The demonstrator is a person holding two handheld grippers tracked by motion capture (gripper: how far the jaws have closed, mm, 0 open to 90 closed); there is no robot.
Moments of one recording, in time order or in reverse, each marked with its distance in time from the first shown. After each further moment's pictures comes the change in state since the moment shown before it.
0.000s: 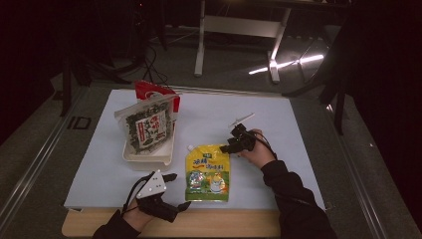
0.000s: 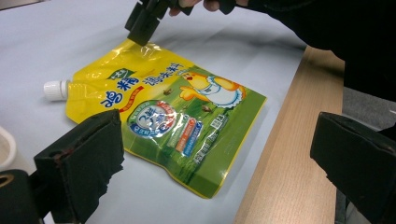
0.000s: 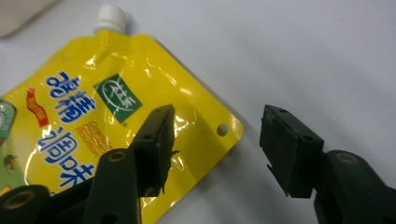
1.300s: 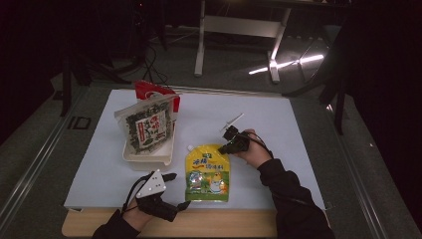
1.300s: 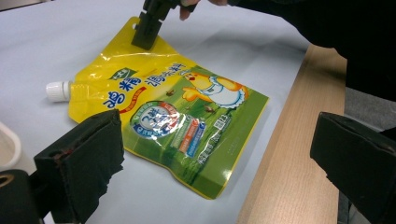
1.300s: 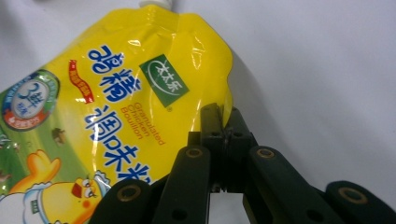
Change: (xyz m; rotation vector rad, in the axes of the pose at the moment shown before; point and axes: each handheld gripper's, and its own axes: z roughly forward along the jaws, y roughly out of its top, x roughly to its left) left arm 0.002 0.000 0.000 0.001 0.008 0.001; right arm 0.026 0.014 0.000 0.114 0.045 -0.104
